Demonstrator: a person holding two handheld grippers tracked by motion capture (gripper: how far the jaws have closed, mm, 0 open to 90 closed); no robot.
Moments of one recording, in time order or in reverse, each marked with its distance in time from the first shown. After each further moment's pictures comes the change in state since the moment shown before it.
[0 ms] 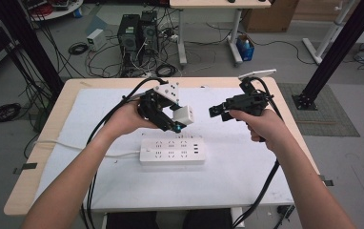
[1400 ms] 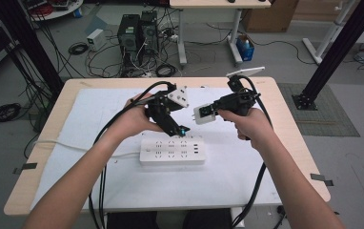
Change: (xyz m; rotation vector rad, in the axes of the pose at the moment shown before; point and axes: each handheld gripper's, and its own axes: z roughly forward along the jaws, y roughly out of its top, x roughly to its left) left arm -0.008 0.005 0.003 0.116 0.138 -0.032; right arm 0.018 0.008 0.019 -0.033 -0.084 -0.090
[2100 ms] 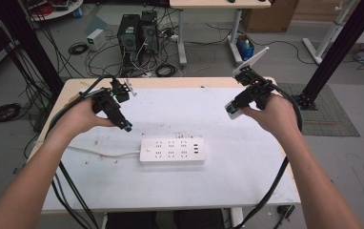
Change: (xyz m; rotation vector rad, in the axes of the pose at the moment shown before) left arm 0.037 -0.093 -0.065 0.454 0.128 -0.453; right arm 0.017 0.009 -0.037 0.144 -0.596 -0.267
